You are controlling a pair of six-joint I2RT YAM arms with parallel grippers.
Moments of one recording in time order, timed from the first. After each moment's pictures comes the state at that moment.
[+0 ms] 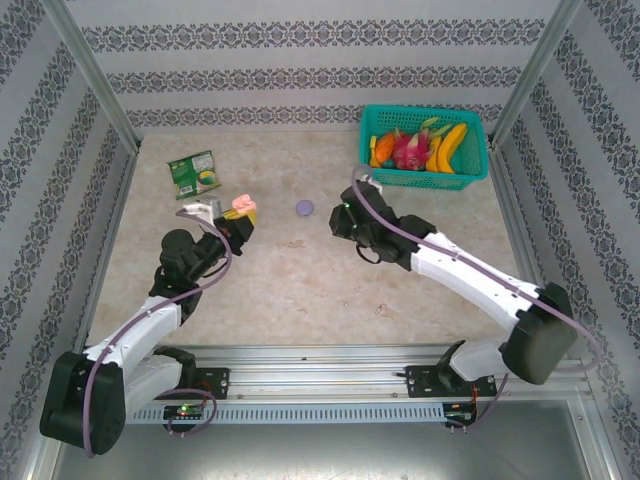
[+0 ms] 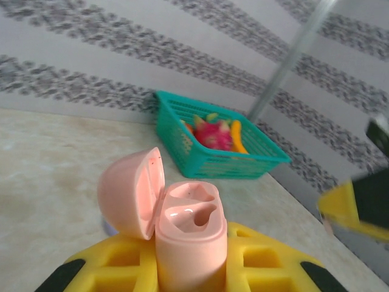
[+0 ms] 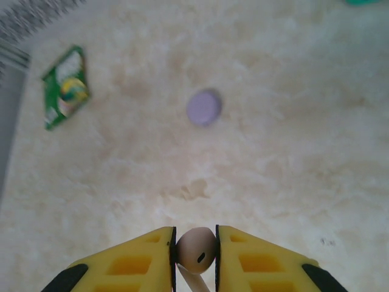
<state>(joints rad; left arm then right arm) -0.24 1.01 0.40 0.62 0.39 -0.42 0.72 1.36 1.16 -0.48 0.18 0.86</state>
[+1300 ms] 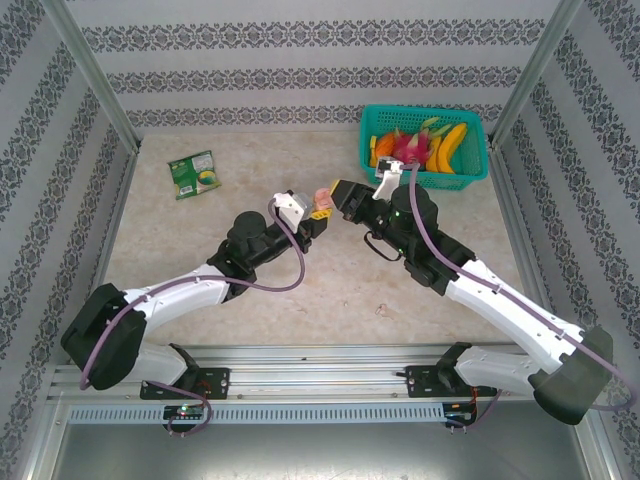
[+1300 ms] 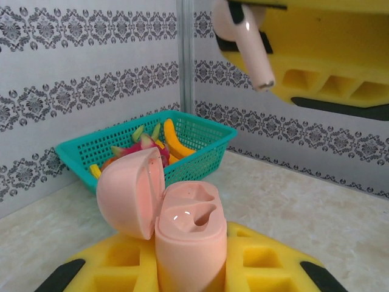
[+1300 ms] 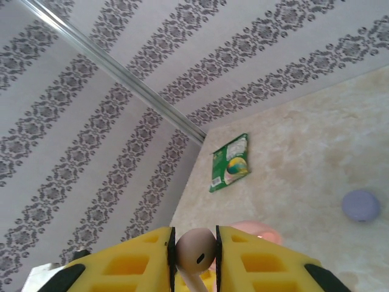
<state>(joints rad) -0.68 1.38 0.74 0.66 0.18 0.03 0.71 1.12 0.99 0.02 0.01 0.83</state>
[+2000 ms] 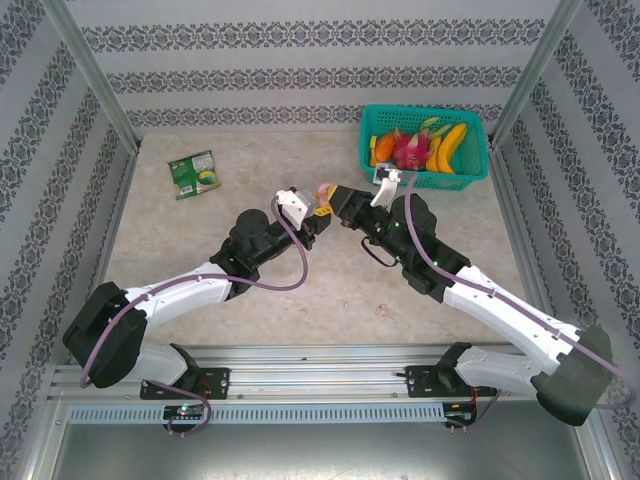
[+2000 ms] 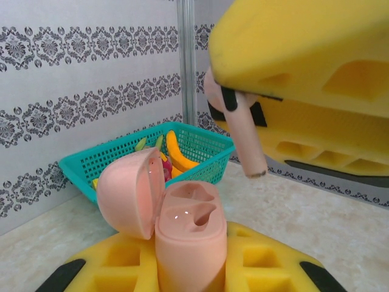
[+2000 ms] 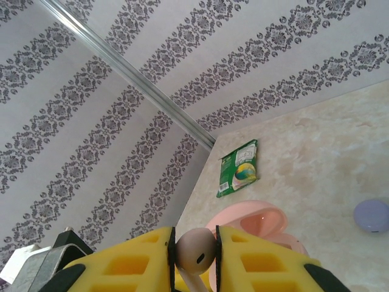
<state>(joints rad) -0.69 1.39 0.77 0.66 0.15 0.04 0.73 1.11 0.91 0.14 0.03 0.81</state>
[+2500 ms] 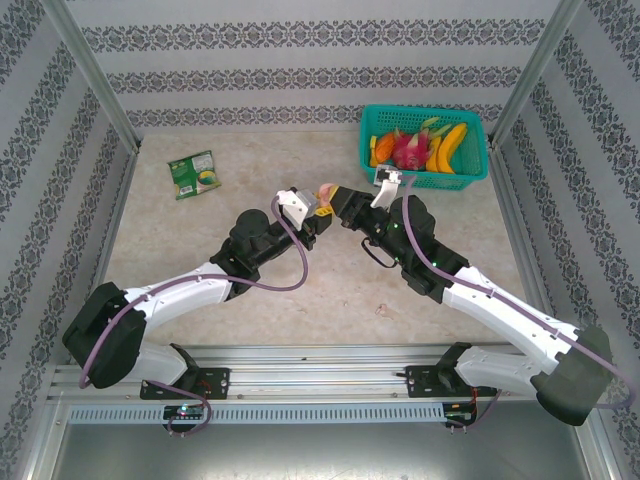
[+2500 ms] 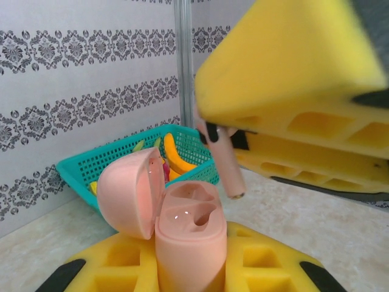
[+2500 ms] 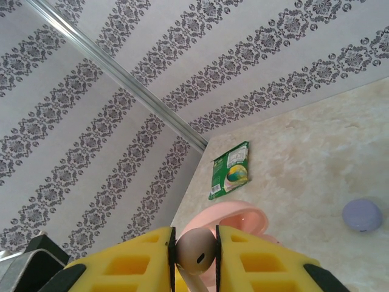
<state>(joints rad) -0.70 1.38 0.77 0.67 0.15 0.04 0.73 1.11 0.89 0.14 0.06 0.80</state>
